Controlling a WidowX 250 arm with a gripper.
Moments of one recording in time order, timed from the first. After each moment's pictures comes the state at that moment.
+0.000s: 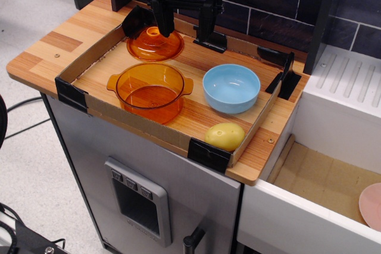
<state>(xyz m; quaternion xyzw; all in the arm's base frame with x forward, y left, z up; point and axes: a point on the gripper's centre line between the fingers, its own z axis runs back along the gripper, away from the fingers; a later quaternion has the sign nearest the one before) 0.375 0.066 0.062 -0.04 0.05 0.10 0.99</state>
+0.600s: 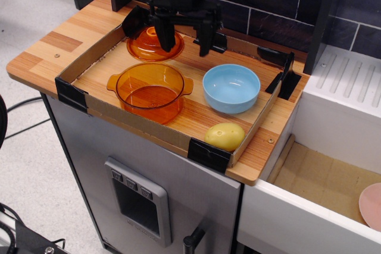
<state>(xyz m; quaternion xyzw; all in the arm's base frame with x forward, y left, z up) 0.374 0.070 0.040 -0.05 0.05 0.10 0.99</state>
